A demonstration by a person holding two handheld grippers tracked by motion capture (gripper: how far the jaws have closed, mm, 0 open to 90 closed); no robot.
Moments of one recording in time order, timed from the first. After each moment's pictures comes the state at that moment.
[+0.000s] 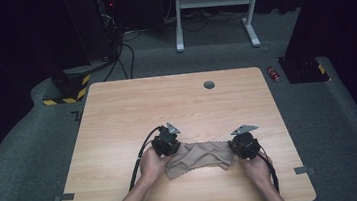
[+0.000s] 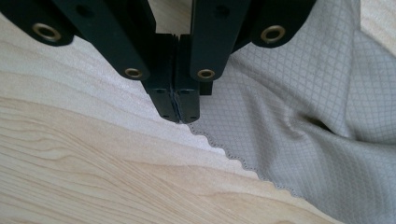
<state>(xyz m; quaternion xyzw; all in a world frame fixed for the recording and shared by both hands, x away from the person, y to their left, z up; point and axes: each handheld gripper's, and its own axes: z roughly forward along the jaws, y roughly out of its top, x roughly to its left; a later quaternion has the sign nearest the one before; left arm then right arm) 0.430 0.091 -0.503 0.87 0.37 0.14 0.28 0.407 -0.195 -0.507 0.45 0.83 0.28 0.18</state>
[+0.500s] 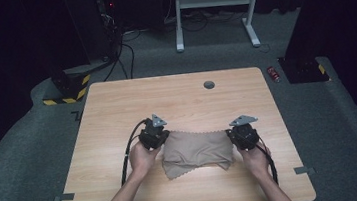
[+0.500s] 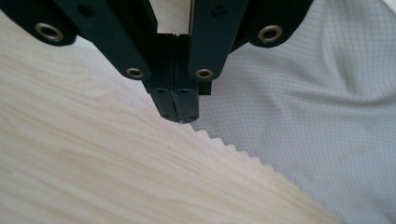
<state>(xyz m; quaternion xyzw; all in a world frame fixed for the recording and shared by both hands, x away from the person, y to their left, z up) 0.440 0.134 -0.470 0.83 0.40 0.18 0.33 0.421 -0.187 -0.478 0.43 0.82 0.31 0.22</state>
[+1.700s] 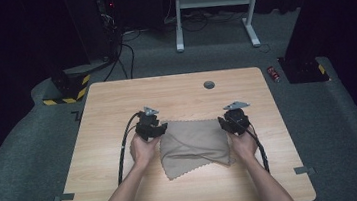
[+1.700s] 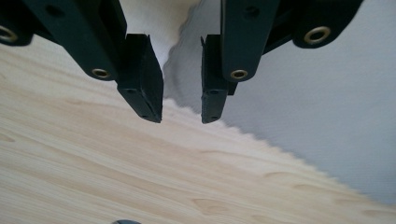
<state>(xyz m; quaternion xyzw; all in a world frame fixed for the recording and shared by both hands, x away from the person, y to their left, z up) 0.464 0.147 -0.483 0.79 0.47 0.17 0.36 0.474 -0.175 -0.486 0.47 0.79 0.33 0.22</state>
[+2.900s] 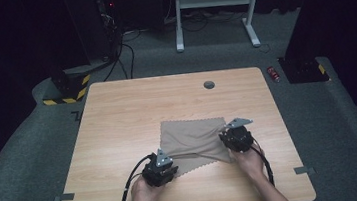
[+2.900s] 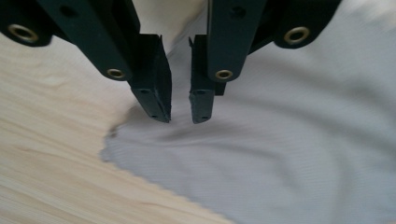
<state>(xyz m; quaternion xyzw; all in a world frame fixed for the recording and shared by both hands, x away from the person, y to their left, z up) 0.341 0.121 -0.513 0.86 0.36 0.15 0.34 0.412 -0.177 -0.489 0.41 0.83 0.33 0.19</state>
